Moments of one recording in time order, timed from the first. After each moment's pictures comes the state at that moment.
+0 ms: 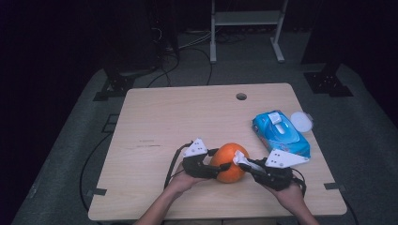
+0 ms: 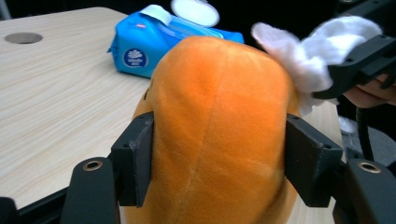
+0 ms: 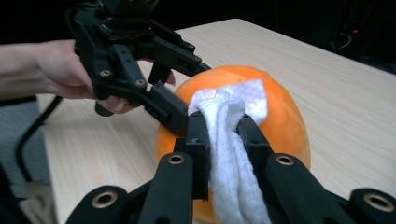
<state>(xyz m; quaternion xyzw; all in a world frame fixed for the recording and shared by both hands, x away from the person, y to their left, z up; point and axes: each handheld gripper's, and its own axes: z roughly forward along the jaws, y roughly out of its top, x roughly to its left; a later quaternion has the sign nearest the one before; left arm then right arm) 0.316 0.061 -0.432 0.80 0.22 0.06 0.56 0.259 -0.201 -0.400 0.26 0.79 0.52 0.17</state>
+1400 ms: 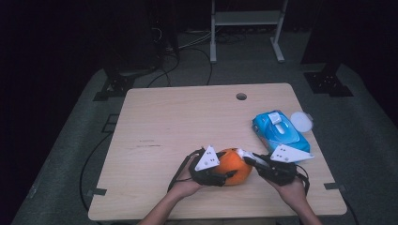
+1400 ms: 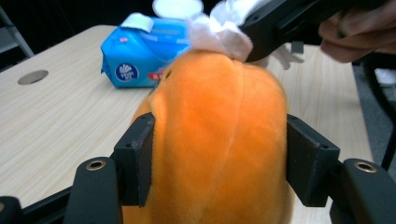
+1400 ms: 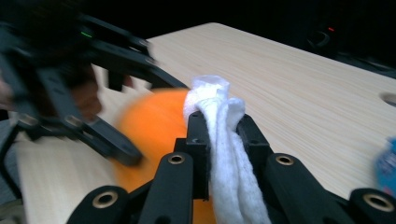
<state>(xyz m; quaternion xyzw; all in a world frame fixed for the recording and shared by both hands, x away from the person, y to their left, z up) 0.294 0.042 -0.419 0.83 0.14 0.14 0.52 0.270 -0.216 -0.399 0.29 0.77 0.53 0.19</state>
